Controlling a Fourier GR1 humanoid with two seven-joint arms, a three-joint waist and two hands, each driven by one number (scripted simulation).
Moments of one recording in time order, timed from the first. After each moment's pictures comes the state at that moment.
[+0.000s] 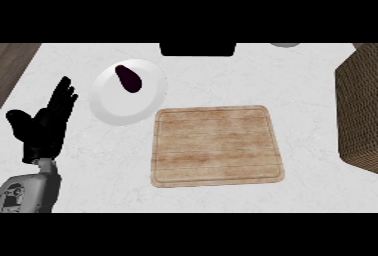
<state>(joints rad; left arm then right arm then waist) -0.20 0.20 0.15 -1.49 -0.04 0.06 0.17 -0.44 -0.75 -0.21 -1.10 0.01 0.10 0.02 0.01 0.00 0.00</state>
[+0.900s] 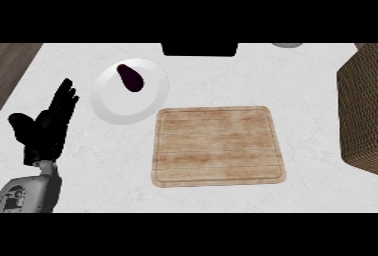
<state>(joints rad) -0.19 0.19 0.14 -1.49 -0.04 0.05 0.16 -0.60 -0.84 -0.05 -0.84 0.61 -0.24 -0.38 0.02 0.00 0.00</state>
